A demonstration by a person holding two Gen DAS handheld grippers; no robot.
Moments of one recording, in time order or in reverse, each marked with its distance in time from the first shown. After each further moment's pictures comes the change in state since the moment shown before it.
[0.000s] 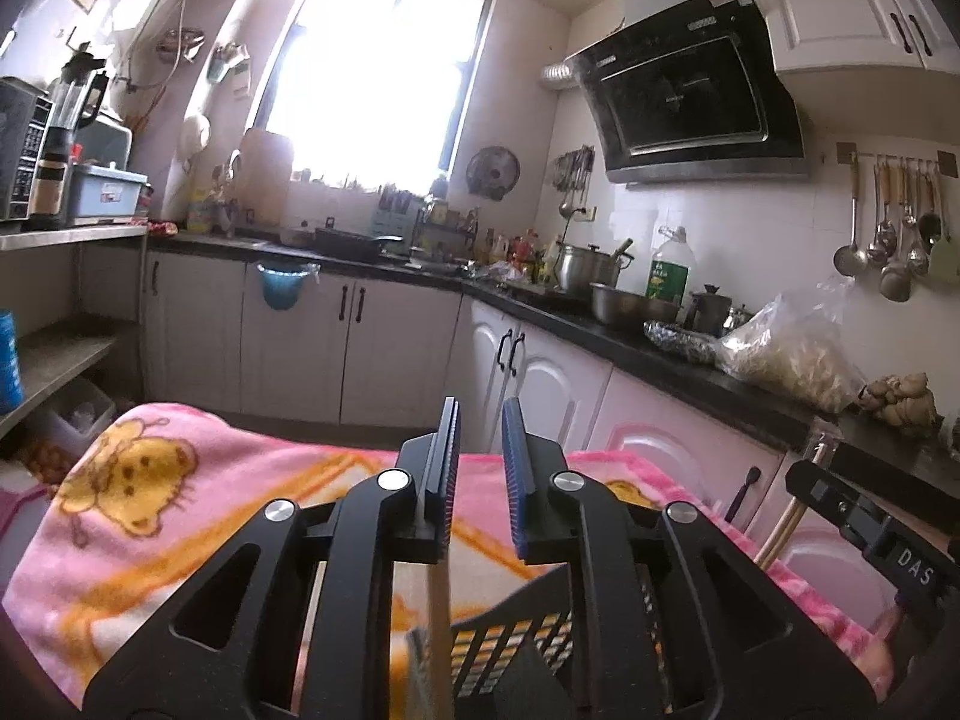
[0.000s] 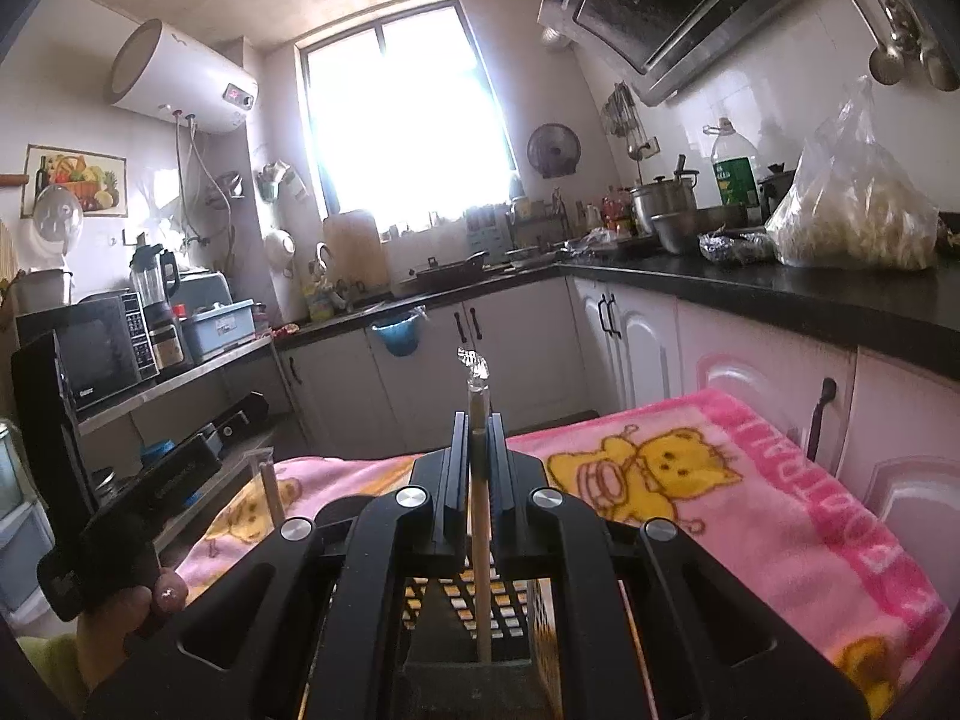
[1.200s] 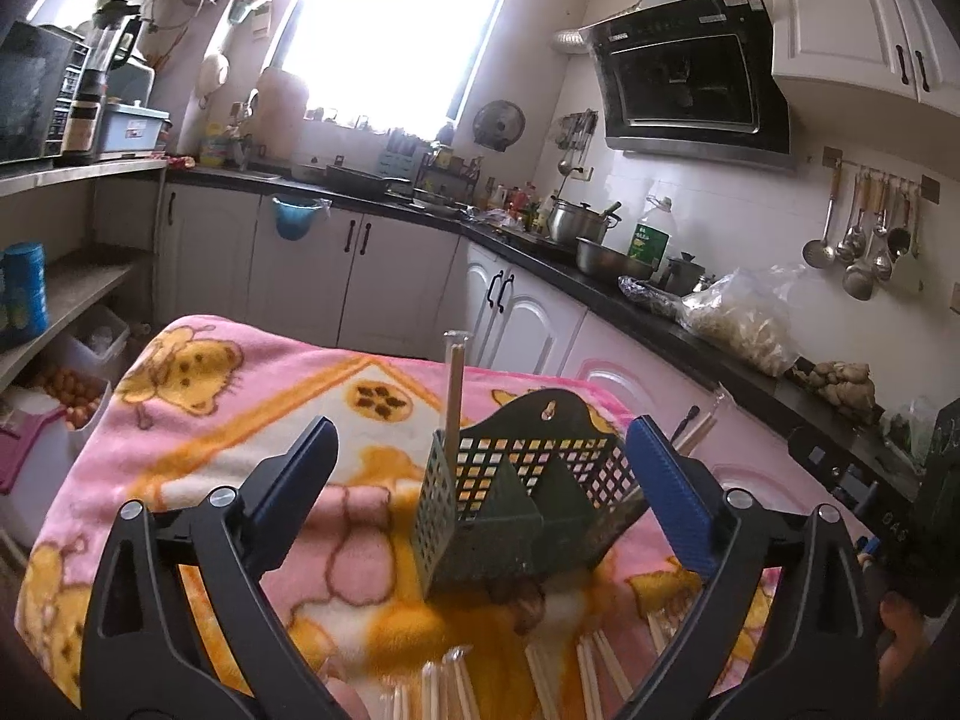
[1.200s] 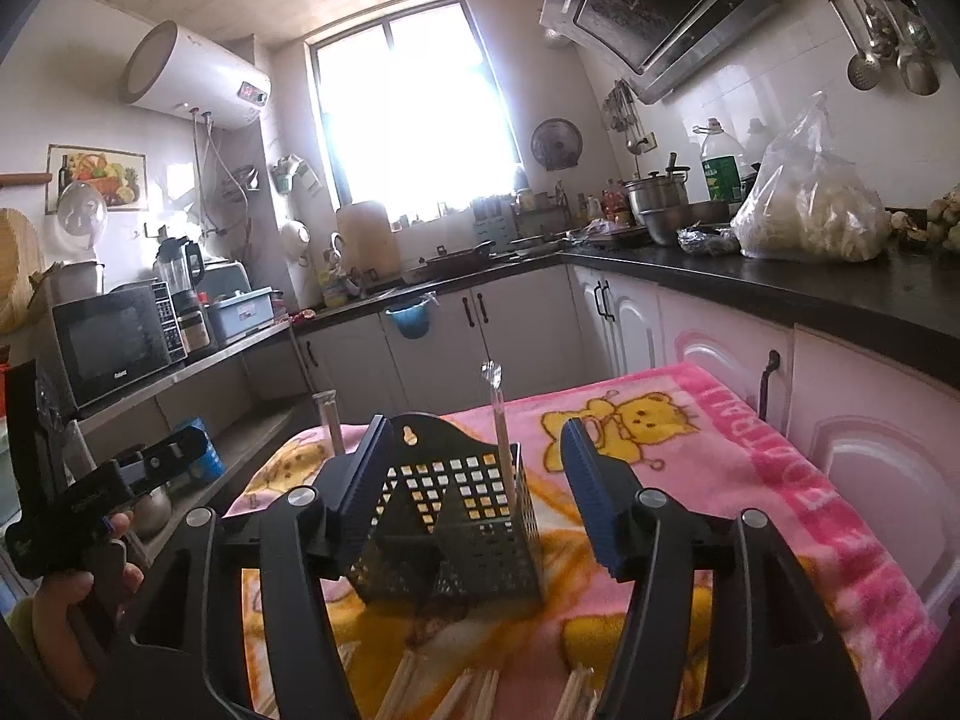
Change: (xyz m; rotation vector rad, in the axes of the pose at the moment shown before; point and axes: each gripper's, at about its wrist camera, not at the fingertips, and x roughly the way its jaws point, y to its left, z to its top) left arm -0.117 0.014 -0.015 -0.084 0.137 -0.030; right arm -0.111 0.010 -0.013 -0.001 0.038 0.015
